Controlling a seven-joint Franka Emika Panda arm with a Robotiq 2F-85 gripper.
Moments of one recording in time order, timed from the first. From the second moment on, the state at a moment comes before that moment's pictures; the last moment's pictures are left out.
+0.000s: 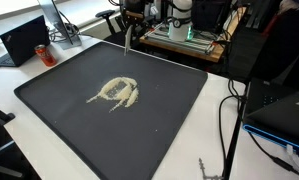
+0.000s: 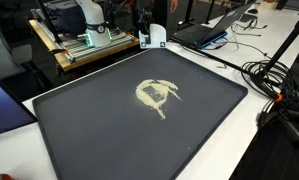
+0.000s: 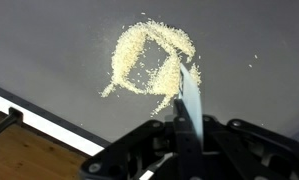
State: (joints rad) arm 0.05 -0.16 -0.03 -2.58 -0.29 2.74 -0.21
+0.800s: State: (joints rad) arm 0.23 -0.15 -0.18 -2.52 0.21 2.65 -0.59
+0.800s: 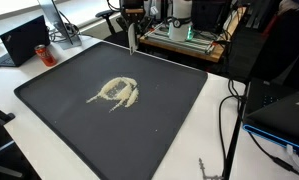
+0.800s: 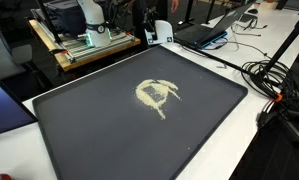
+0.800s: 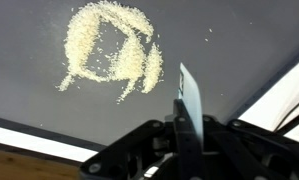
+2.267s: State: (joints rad) arm -0.20 0.32 -0.18 -2.16 1.08 2.18 -1.03
